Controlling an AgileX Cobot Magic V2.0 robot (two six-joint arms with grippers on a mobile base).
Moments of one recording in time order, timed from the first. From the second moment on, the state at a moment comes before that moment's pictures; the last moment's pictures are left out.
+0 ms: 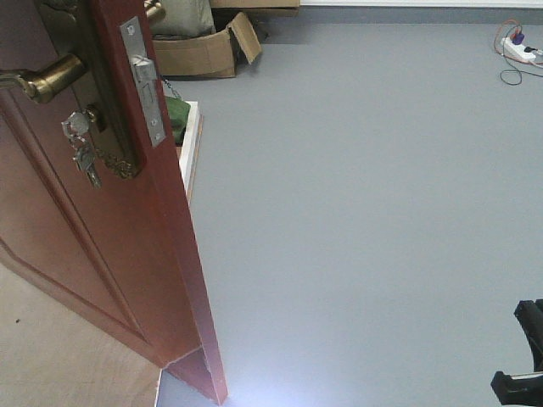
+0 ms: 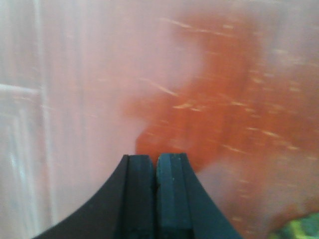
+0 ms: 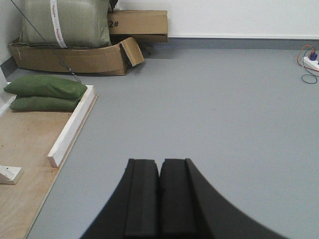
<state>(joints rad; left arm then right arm) -0.19 0.98 -0.98 -1.19 0.10 1.04 0.06 -0.01 0.03 0.07 0.38 -0.06</state>
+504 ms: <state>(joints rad) -0.19 0.98 -0.98 -1.19 0.10 1.04 0.06 -0.01 0.03 0.07 0.38 -0.06</state>
